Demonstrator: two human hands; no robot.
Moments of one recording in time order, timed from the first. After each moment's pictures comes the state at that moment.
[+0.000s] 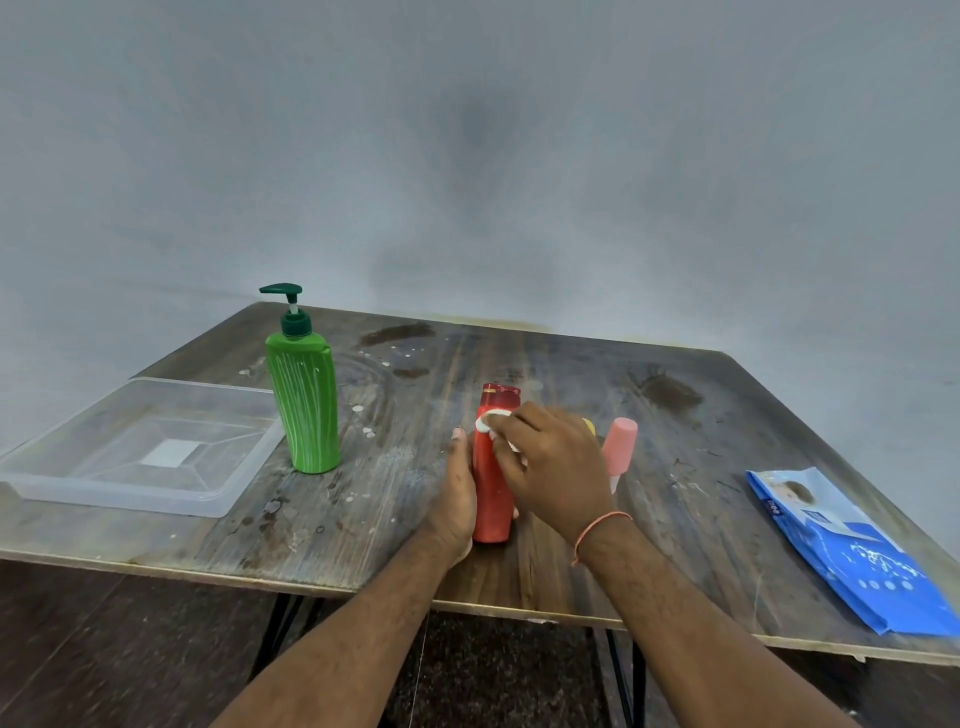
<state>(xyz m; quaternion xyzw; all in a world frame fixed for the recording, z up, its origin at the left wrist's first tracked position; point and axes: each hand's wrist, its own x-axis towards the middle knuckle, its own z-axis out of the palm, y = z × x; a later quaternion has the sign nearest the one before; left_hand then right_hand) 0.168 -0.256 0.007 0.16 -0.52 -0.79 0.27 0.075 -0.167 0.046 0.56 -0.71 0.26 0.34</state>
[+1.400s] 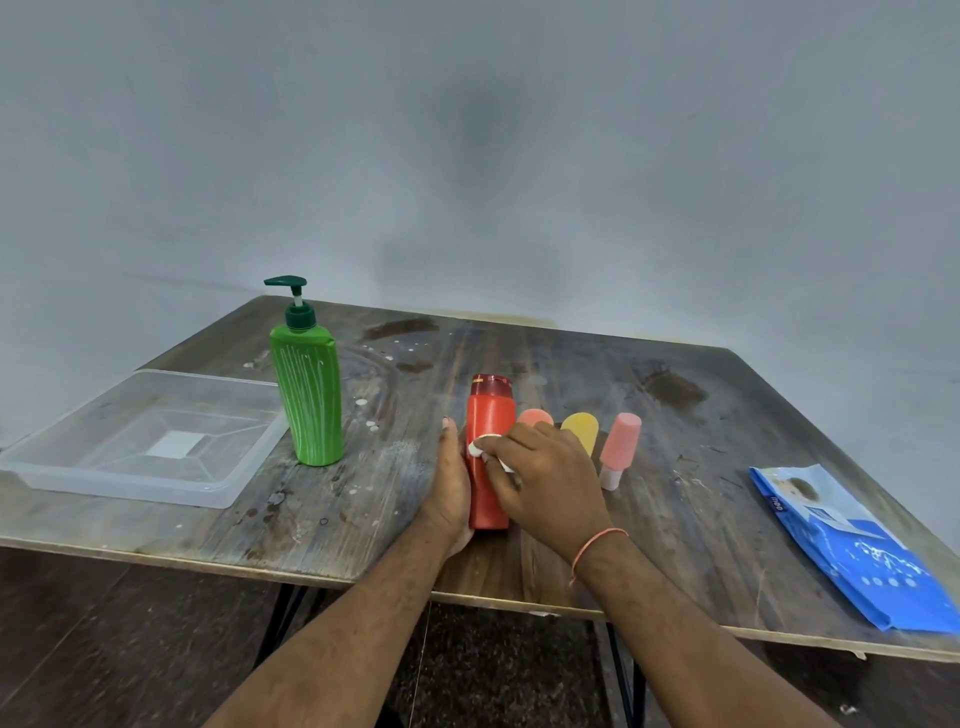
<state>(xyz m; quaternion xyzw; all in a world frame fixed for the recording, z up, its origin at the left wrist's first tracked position) 0.171 -0.270 0.001 0.18 -0.47 -0.83 0.25 0.089 -0.162 0.028 0.57 -0.72 0.25 0.30</state>
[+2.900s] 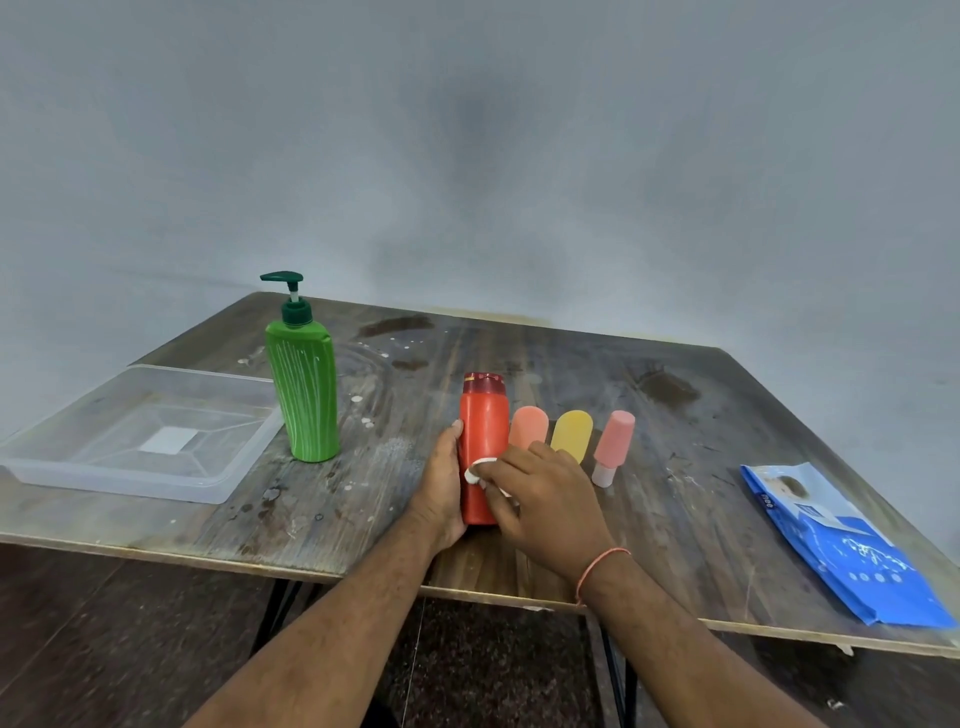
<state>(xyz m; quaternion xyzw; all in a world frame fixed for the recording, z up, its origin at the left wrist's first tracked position) 0.174 -0.276 0.001 0.21 -0.44 -0.85 0.20 0.096 -0.143 0.013 0.60 -0.73 0.21 0.25</state>
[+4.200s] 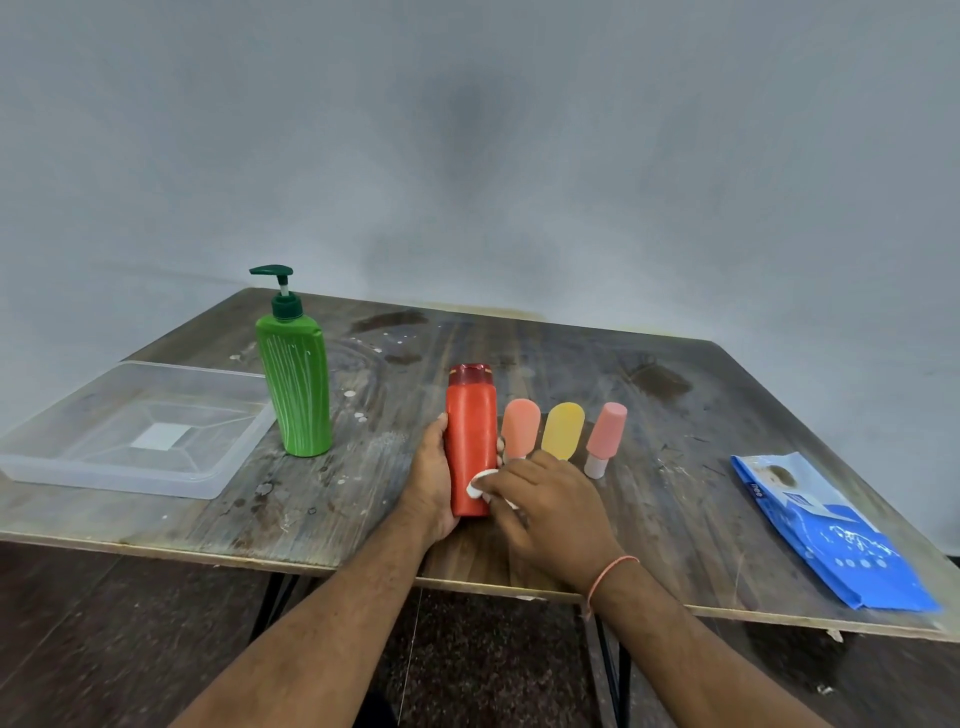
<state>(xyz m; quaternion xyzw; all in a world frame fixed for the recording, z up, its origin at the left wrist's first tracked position) 0.172 -0.278 -0.001 0.19 -0.39 -0.88 0.21 0.093 -0.122 0.004 0.62 -0.71 0.23 0.24</state>
